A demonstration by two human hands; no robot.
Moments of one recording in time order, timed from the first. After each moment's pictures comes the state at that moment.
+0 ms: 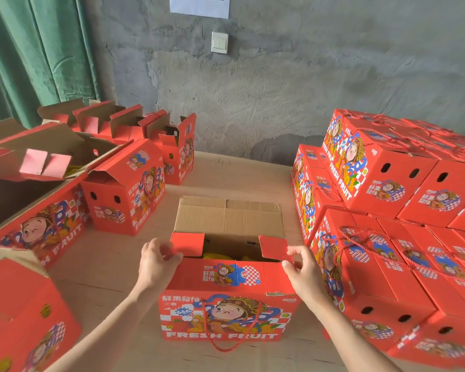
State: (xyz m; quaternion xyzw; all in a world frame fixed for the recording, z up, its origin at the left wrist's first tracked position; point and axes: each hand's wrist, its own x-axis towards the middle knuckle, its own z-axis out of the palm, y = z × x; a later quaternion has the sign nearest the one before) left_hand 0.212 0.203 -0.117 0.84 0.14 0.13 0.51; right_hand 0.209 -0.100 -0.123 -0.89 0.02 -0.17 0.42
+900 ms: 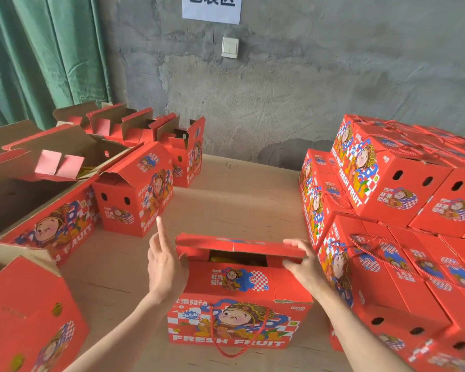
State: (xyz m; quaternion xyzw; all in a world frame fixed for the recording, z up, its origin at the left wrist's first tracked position) left_hand 0.206 0.192 -0.114 0.87 0.11 0.20 0.43; right_hand 0.241 -0.096 -0.115 -0.87 -0.01 -0.09 0.49
